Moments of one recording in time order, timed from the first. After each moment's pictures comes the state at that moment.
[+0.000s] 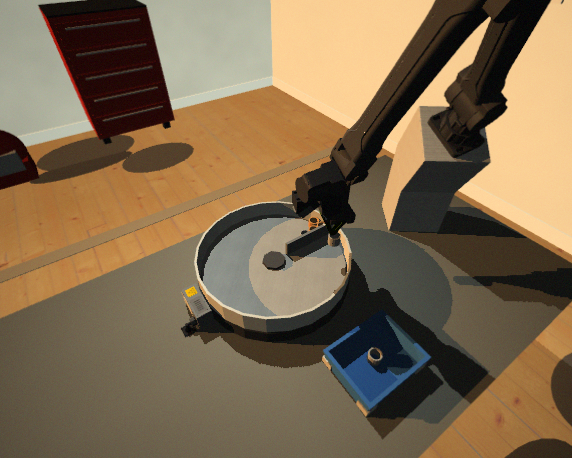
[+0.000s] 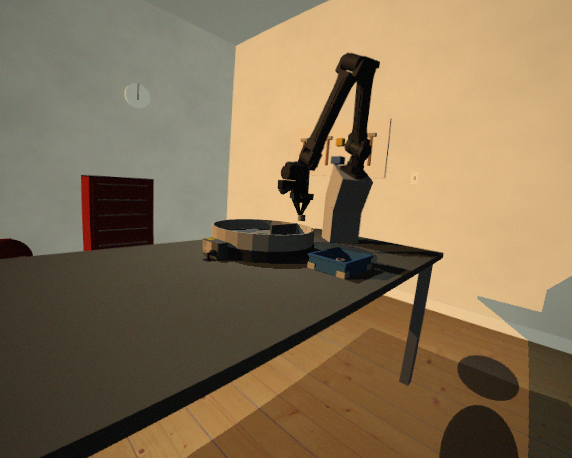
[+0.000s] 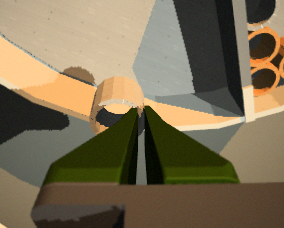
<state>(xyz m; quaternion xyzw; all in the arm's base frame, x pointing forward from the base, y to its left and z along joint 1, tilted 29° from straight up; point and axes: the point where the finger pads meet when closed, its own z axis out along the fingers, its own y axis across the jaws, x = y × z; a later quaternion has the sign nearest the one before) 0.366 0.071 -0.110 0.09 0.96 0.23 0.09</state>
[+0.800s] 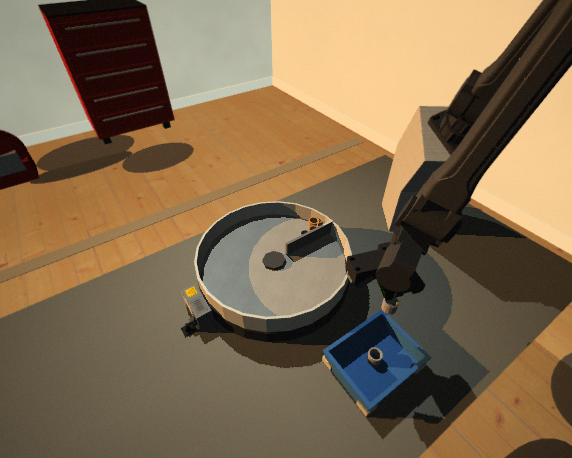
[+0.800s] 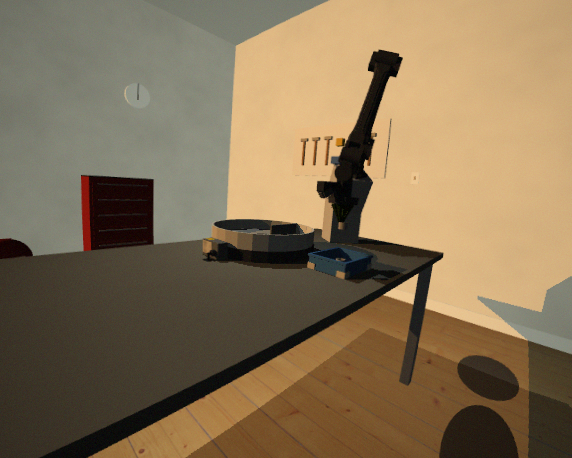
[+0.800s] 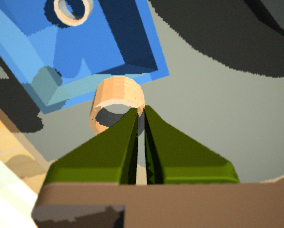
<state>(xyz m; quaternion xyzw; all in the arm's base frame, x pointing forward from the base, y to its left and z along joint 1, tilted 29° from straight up) 0.350 0.275 -0.012 0.08 0.96 0.23 0.09</state>
